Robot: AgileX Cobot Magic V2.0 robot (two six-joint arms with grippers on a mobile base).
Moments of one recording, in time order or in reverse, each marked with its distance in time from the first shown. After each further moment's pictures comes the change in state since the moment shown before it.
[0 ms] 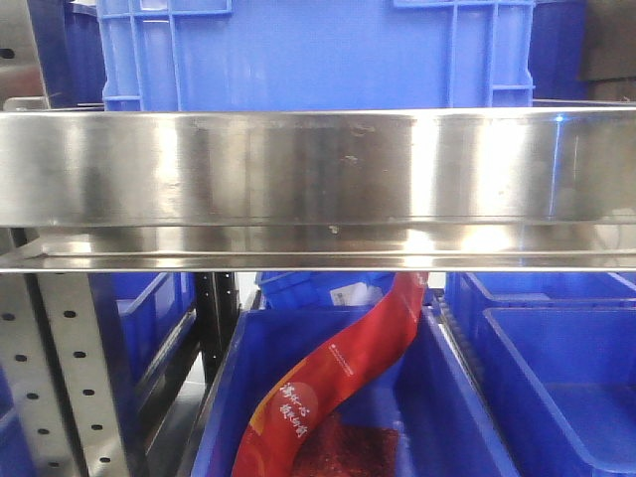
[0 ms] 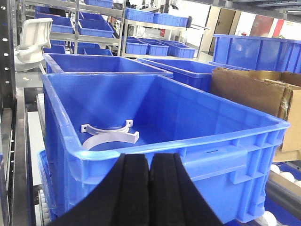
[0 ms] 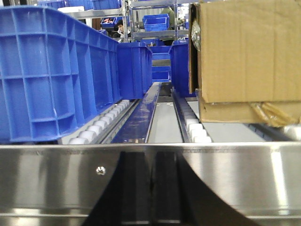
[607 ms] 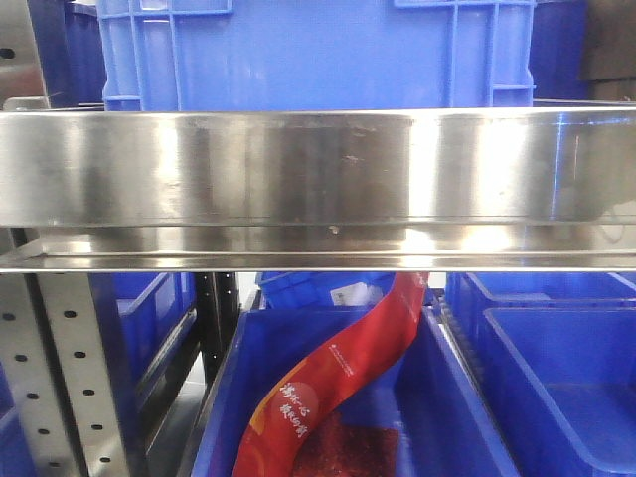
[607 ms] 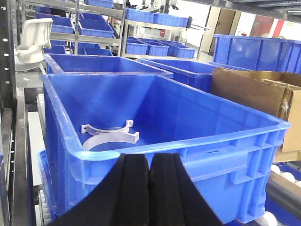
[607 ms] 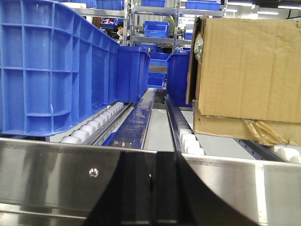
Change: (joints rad) left arm 0.000 0.000 0.000 0.000 -0.001 0.000; right arm 0.000 0.000 0.000 0.008 -0.017 -0.104
